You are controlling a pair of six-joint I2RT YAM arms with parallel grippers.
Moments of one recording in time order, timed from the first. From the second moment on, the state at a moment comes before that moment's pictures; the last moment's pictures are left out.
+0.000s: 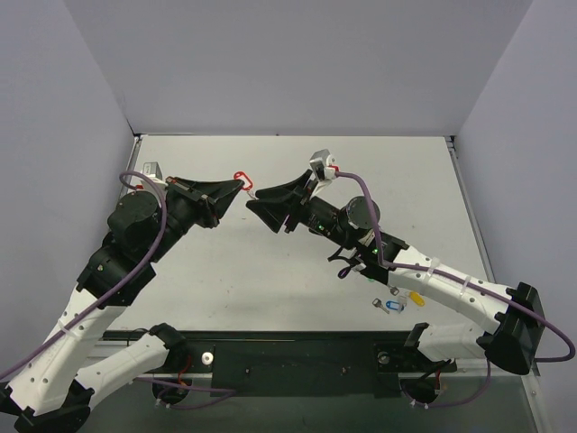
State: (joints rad) left arm -0.63 0.83 1.19 -0.43 -0.07 -1.65; right arm 0.95 1.24 0.99 0.54 -0.14 0.42
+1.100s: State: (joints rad) left arm -0.63 0.83 1.19 -0.43 -0.08 -1.65; right arm 0.96 1.27 1.02 0.54 -0.11 0.39
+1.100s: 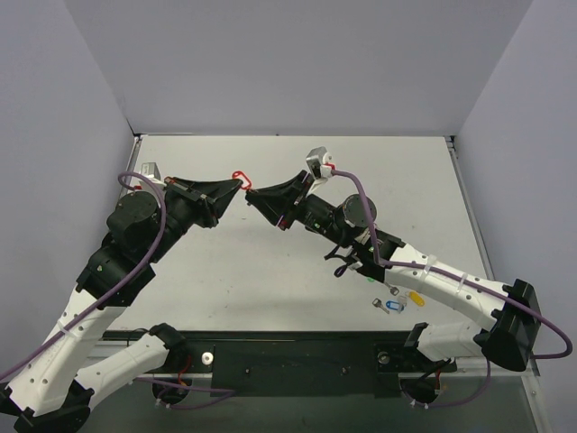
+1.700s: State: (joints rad) left arm -0.63 0.79 1.16 -0.45 -0.11 -1.65; right arm 0.96 1.20 1.02 0.37 -0.23 0.52
